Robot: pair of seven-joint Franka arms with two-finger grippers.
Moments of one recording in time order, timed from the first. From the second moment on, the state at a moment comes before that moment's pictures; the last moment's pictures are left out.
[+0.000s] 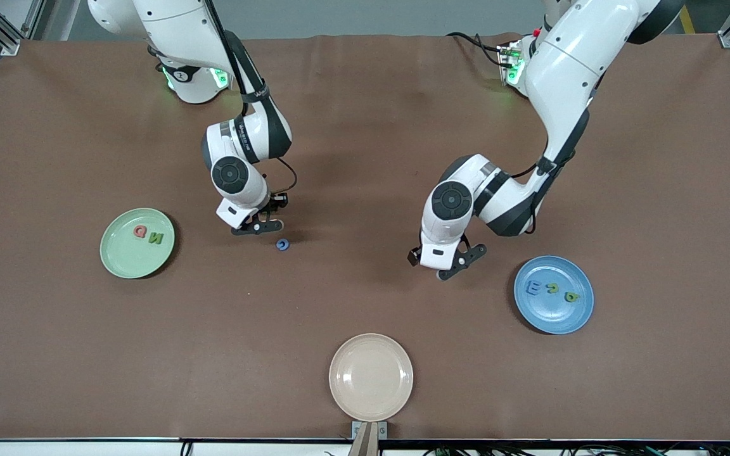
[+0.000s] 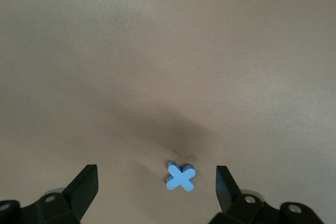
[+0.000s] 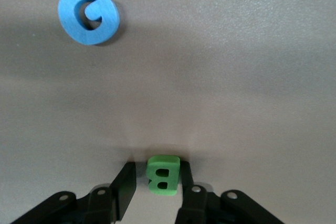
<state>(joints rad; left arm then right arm) -0.29 0.71 -0.34 -1.68 0.31 2.28 -1.34 0.89 0.45 -0.37 -2.20 0.32 2.38 0.15</state>
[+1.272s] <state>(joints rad) -0.32 0.76 -0.34 -1.68 0.31 2.35 -1.34 0.85 0.36 -0.78 -2.11 0.32 2.13 -0.39</state>
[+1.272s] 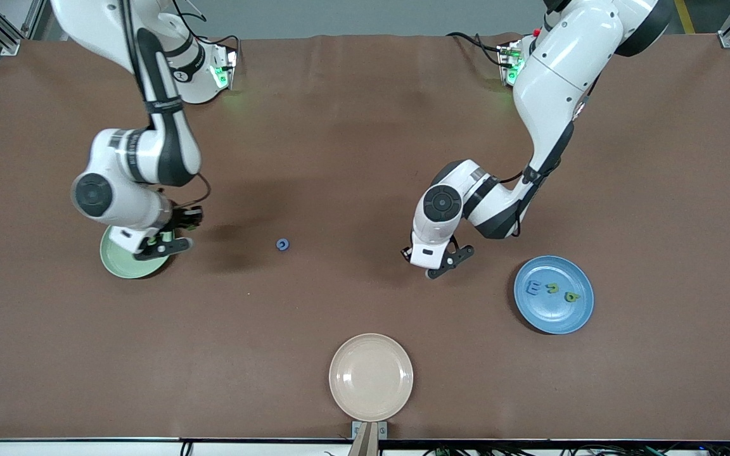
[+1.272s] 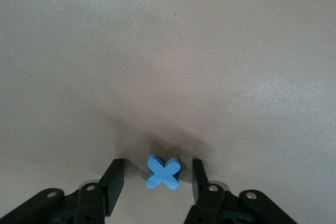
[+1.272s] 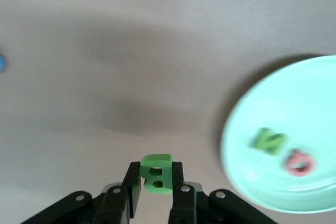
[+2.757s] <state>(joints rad) 0.06 0.66 -0.32 -1.62 0.31 2.27 -0.80 0.35 0.55 -0.54 -2.04 0.33 2.37 -0.87</state>
